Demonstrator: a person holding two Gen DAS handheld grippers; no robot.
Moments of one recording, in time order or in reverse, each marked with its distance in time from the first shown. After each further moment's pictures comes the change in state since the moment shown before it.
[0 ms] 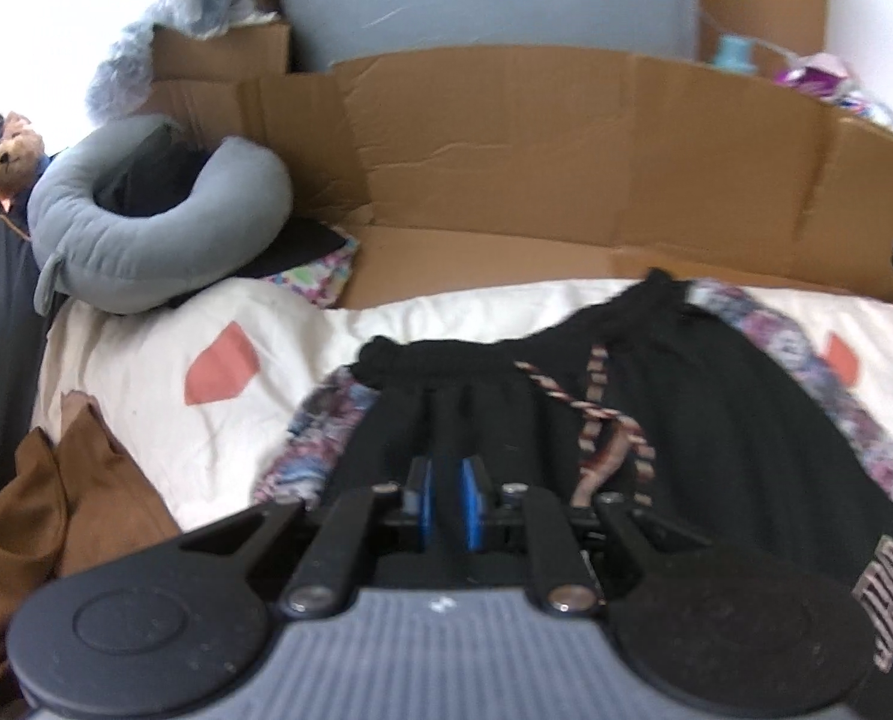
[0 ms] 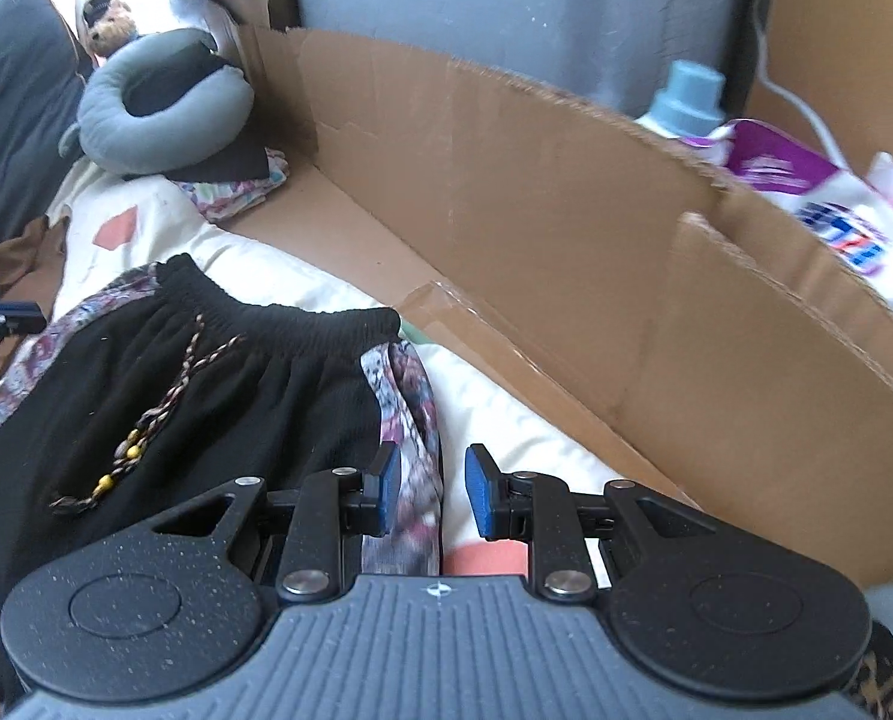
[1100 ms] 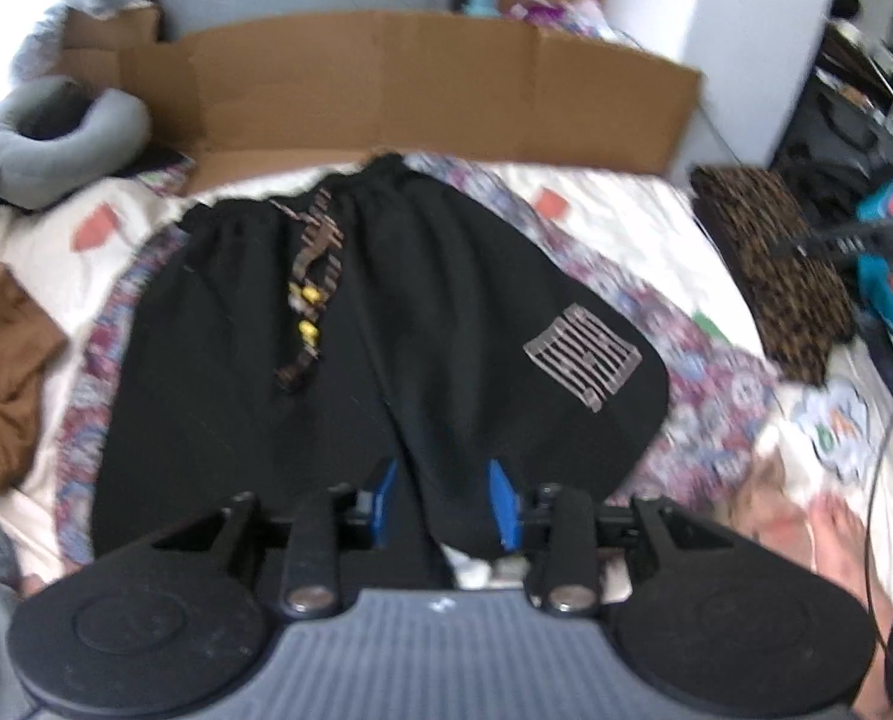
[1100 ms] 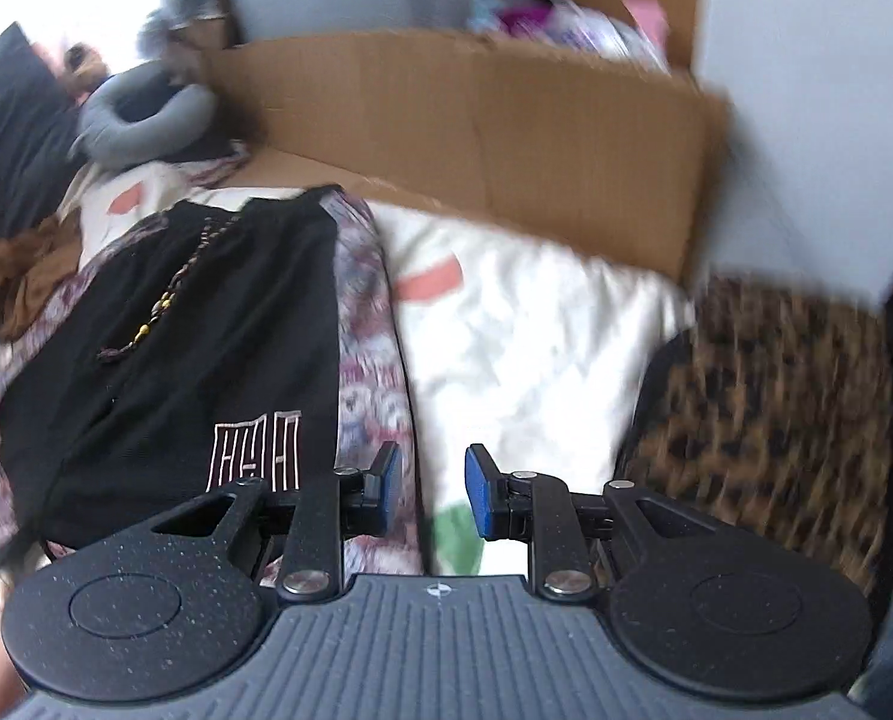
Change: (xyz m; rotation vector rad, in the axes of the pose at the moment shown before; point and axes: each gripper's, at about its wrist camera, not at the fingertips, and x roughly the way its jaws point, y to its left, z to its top) left arm -0.153 -0.110 -0.152 0.070 0.087 -0.304; right arm -0.137 -0.013 -0.223 0.249 -0.052 -0.077
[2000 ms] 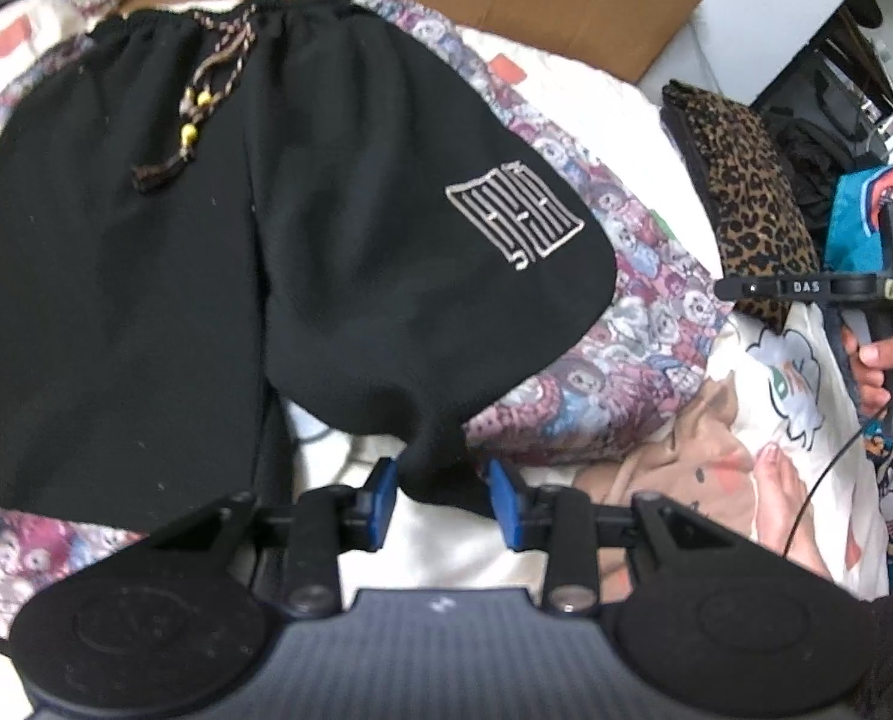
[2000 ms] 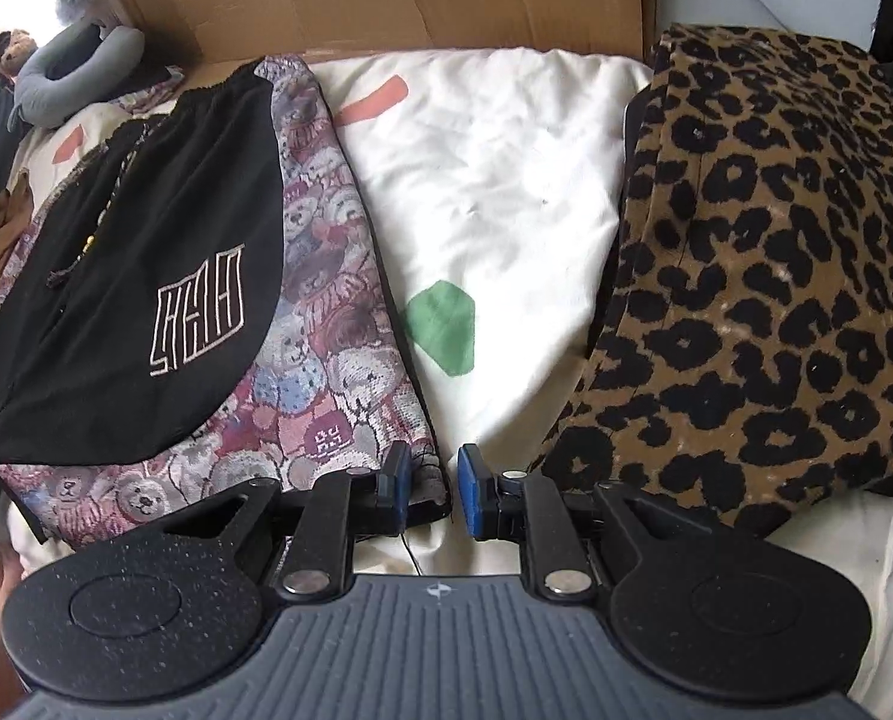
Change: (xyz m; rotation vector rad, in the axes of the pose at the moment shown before) left arm 0.076 -0.023 -0.053 -0.160 0.174 -0.196; right arm 0.054 -0.010 -0.087 0.135 0.172 -0.001
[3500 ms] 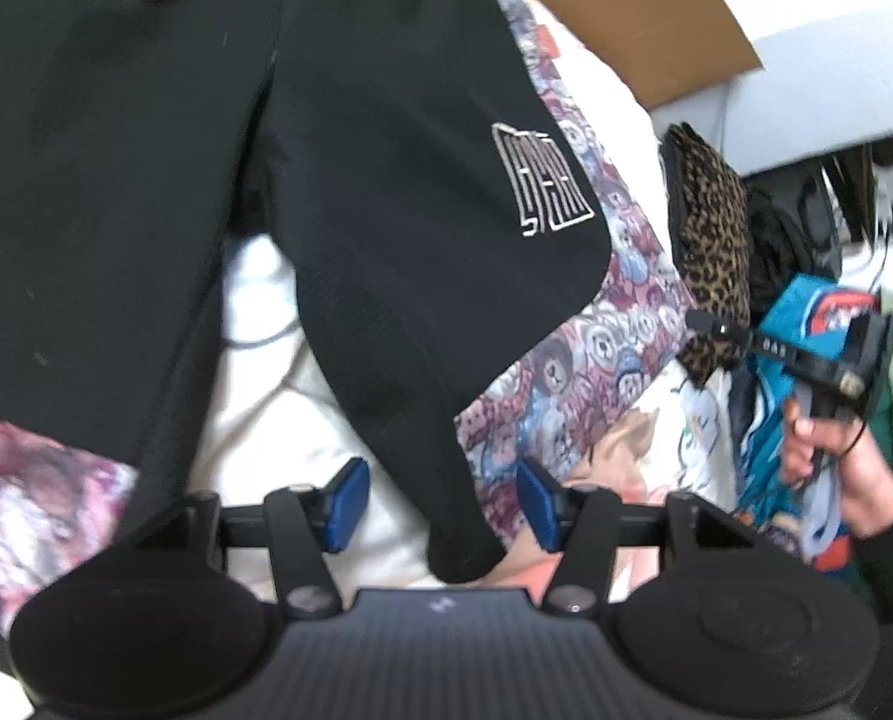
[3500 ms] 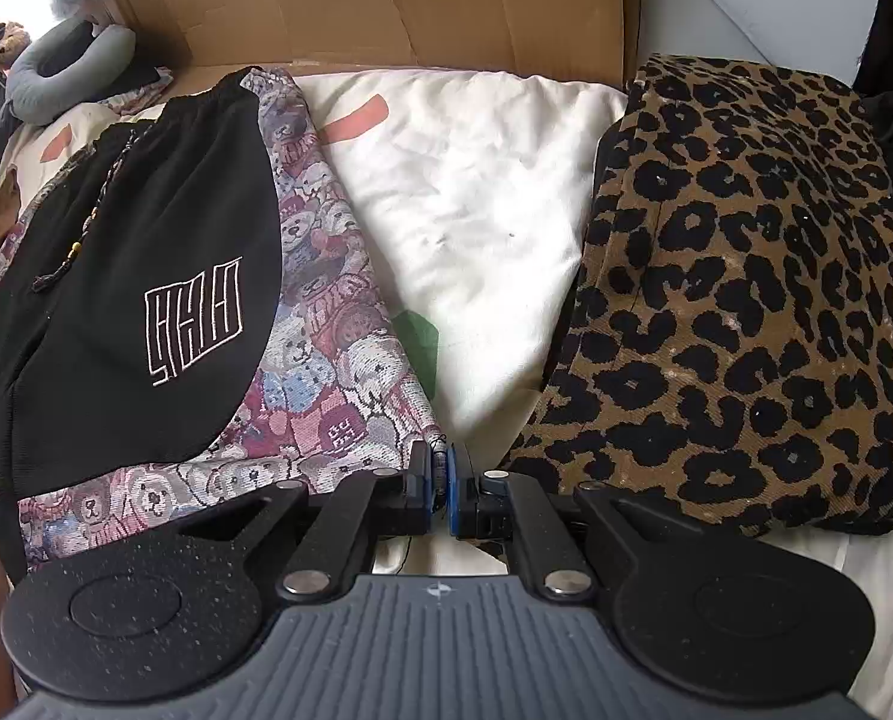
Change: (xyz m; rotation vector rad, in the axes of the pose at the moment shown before) left arm 0.041 0.050 -0.015 -0.340 0.106 -0.321; right arm -0.021 -0.003 0.014 -0.024 -0.013 -0.050
